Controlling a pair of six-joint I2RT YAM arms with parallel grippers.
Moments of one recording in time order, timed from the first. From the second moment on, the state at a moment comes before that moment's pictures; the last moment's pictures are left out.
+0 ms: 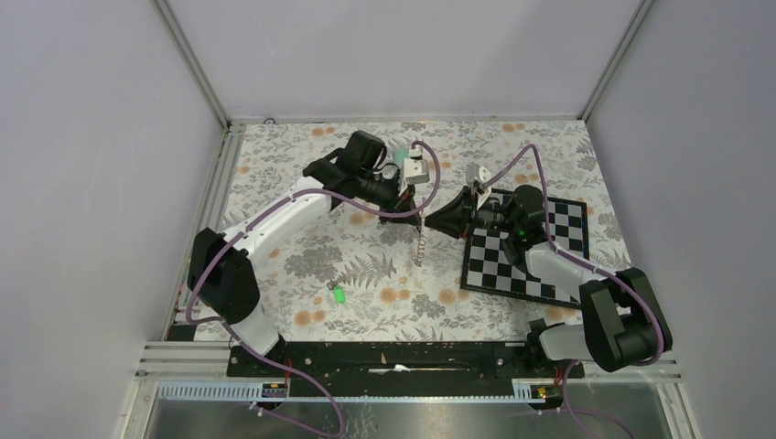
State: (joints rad) left arm -0.63 1.63 1.41 -0.55 0.90 0.42; right arm 0.31 1.35 0.56 0.88 -1.10 0.27
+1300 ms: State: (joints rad) left arm -0.92 1.76 1.88 -1.14 0.21 0.77; right arm 0.34 1.36 0.53 1.04 -1.14 0.32
